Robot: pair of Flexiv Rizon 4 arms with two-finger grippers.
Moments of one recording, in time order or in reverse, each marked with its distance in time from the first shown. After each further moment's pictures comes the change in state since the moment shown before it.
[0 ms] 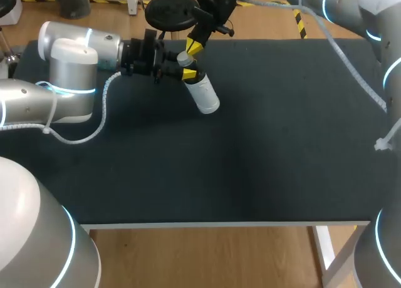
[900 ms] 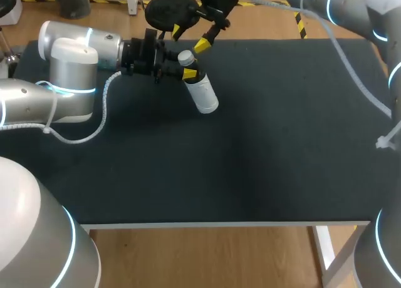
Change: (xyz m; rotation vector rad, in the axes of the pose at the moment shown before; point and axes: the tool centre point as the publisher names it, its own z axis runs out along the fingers) left arm 0.000 -0.001 0.000 0.000 0.000 0.001; right arm -0.018 0.011 -0.010 -0.048 -0.100 0.345
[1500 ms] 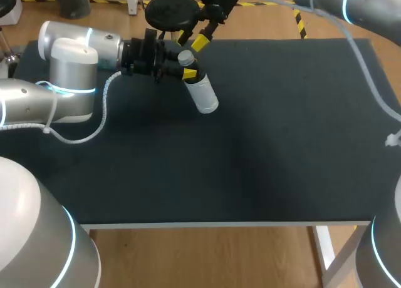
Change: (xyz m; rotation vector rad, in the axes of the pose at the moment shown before) left arm 0.000 0.000 0.000 0.000 0.000 0.000; right arm 0.037 0.016 0.004 0.066 -0.016 0.324
